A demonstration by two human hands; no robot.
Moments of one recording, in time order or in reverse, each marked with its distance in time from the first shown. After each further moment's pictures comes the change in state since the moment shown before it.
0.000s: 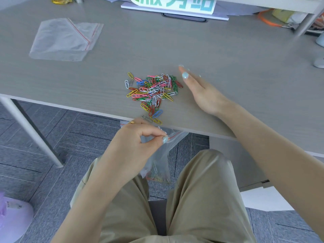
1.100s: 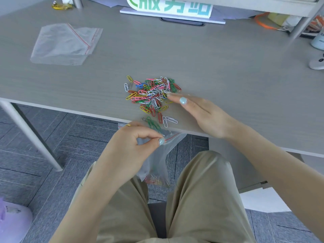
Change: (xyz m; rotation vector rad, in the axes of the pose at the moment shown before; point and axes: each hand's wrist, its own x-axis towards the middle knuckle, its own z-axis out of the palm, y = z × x) left_hand -0.001 -0.002 -0.004 -0.003 -0.003 0.026; right_hand -0.039 -0.004 0.010 0.069 -0.092 -0.135
